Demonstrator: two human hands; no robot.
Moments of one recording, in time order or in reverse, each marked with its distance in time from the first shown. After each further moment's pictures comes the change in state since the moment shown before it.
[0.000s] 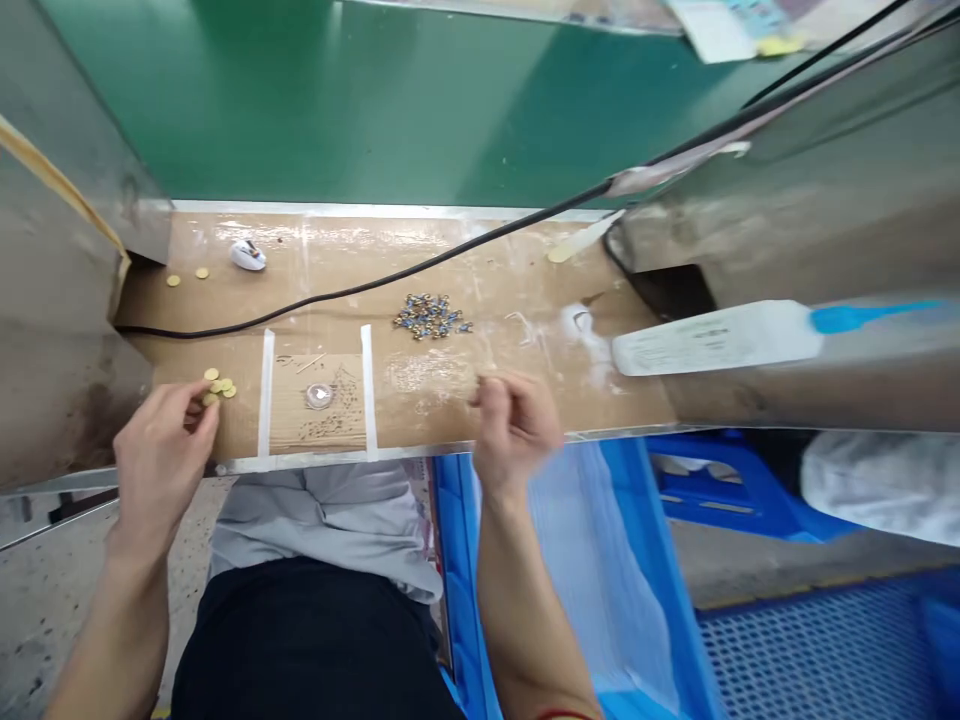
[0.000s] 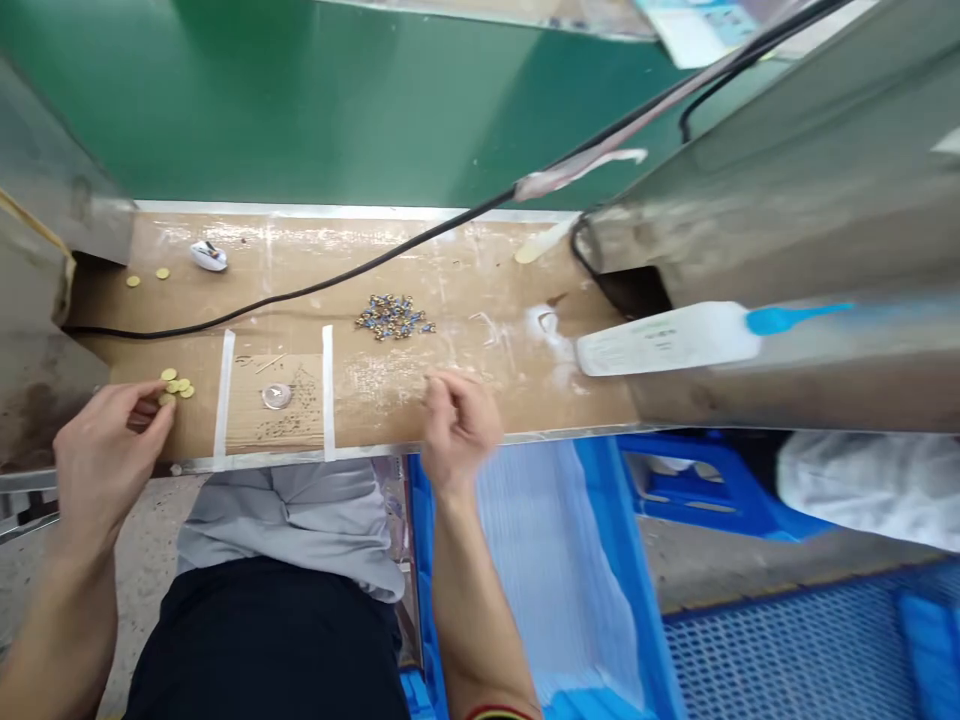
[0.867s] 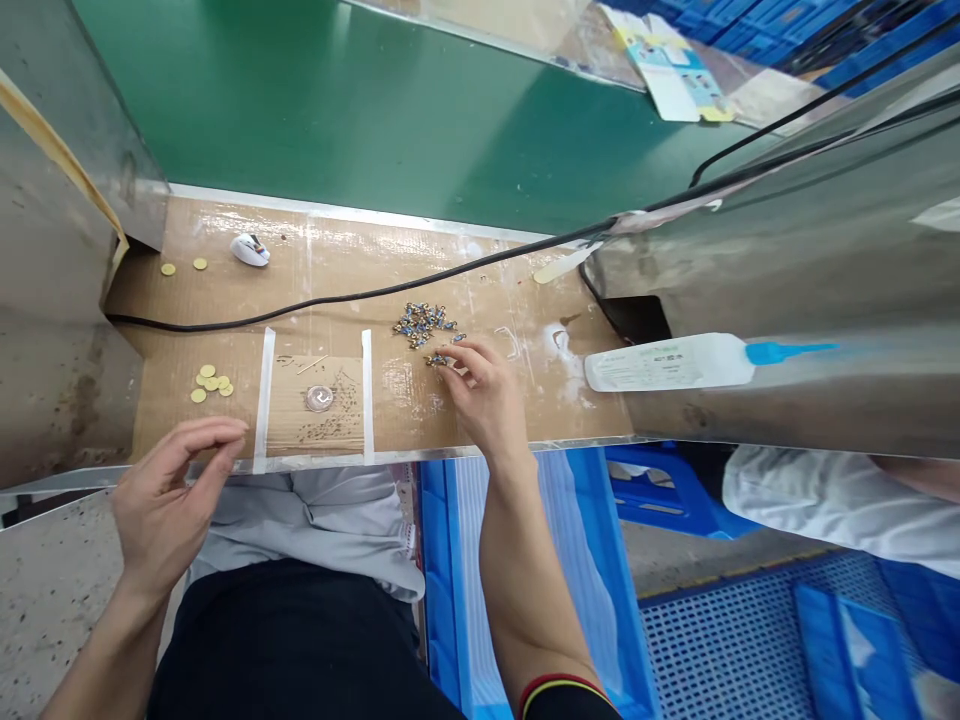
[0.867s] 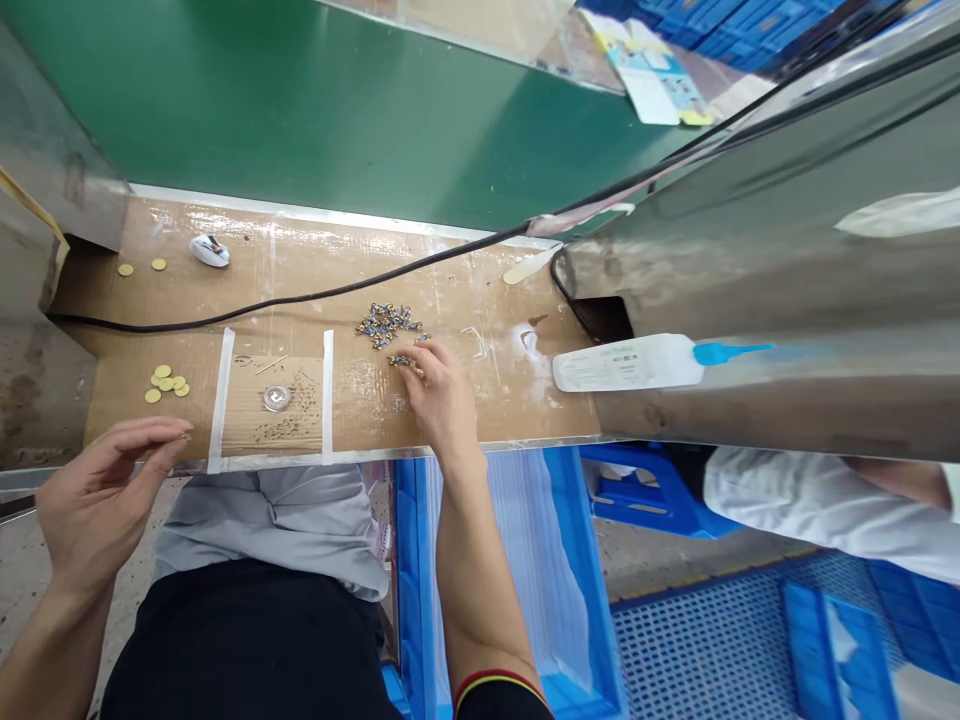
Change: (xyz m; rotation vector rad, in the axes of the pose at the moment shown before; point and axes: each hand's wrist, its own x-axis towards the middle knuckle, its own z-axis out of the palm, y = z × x) left_hand -0.041 0.039 -0.010 -0.624 0.028 -0.198; right_hand 0.055 0.031 0.015 -0.264 -0.611 -0.135
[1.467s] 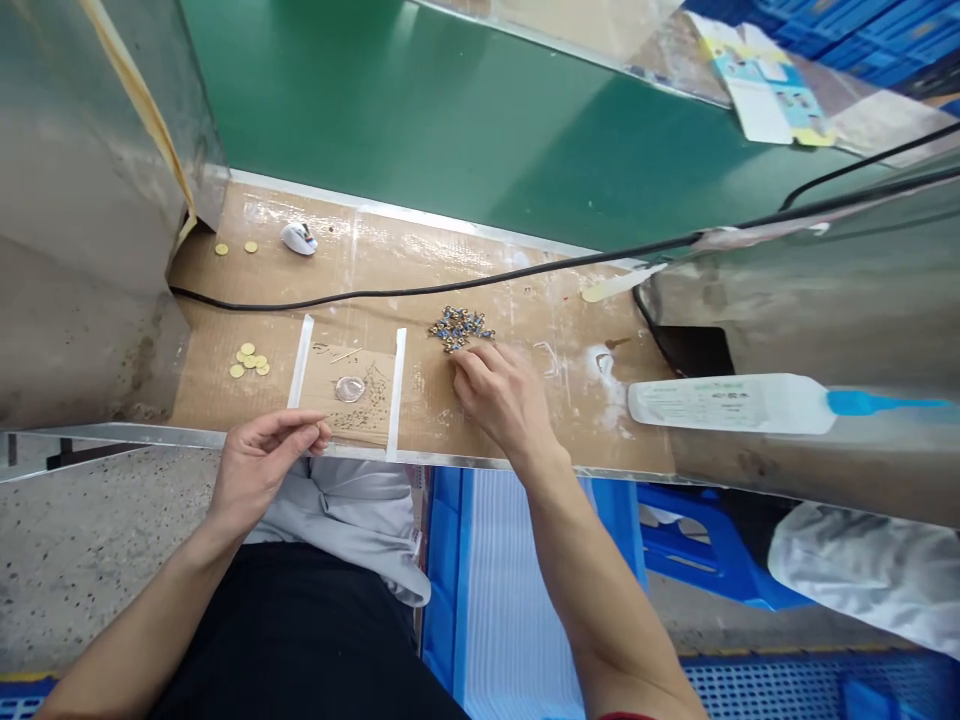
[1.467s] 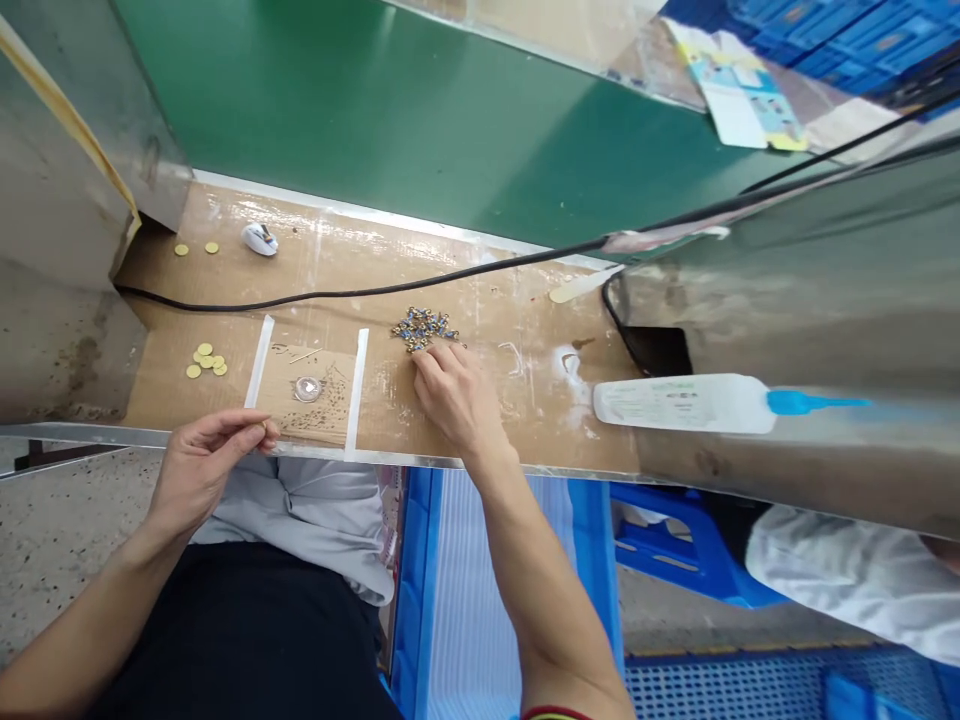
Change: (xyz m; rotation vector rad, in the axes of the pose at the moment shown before) left_hand -0.017 -0.013 0.042 -0.627 -0.196 -0.418; right_hand 0.019 -0.008 0.004 -0.398 -0.178 -0.376
